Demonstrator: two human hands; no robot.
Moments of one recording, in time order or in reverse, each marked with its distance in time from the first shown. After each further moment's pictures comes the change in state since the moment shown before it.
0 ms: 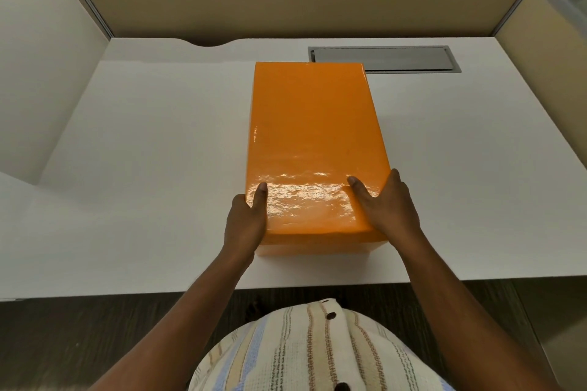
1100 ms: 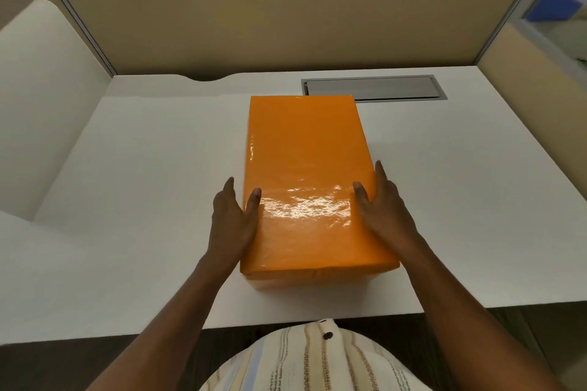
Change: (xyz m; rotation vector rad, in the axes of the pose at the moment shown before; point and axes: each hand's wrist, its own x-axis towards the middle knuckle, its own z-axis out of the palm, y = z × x) left_hand 0.045 0.024 -0.014 0.221 0.093 0.292; right_hand 0.043 -0.006 -0.003 -0.106 -0.002 -0.131
